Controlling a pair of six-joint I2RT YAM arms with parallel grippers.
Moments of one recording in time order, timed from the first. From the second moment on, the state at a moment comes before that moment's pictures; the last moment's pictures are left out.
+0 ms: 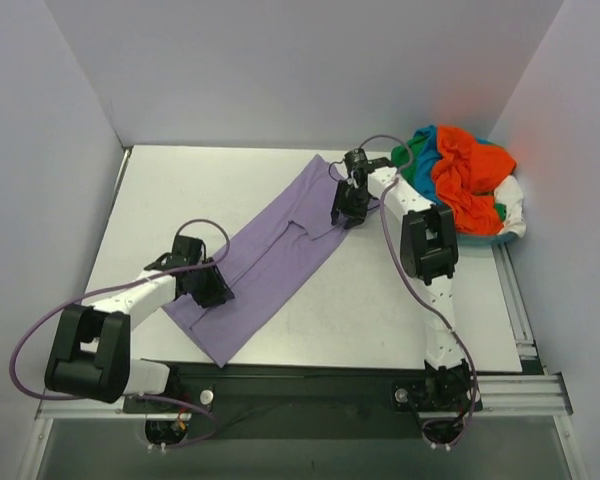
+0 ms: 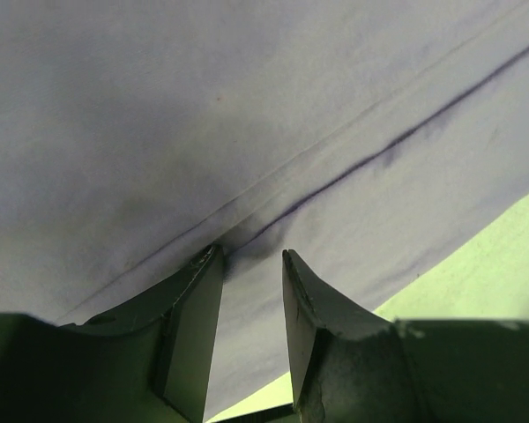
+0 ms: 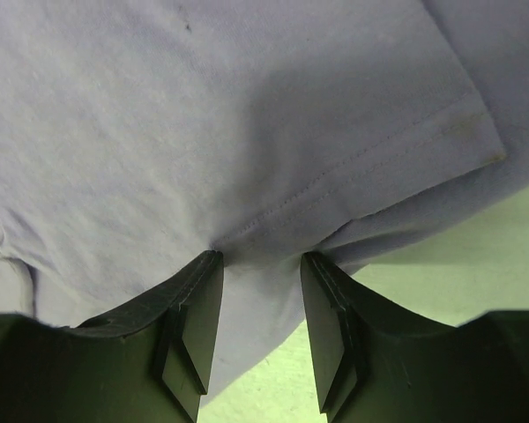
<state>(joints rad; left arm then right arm) -0.20 1.35 0.61 -0.37 0.20 -0.73 0.32 2.36 1.97 -0.87 -0.10 0.53</state>
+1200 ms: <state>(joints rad) -0.88 1.62 0.91 -0.35 0.03 -1.28 0.24 2.57 2.34 -0.87 -0.07 0.45</state>
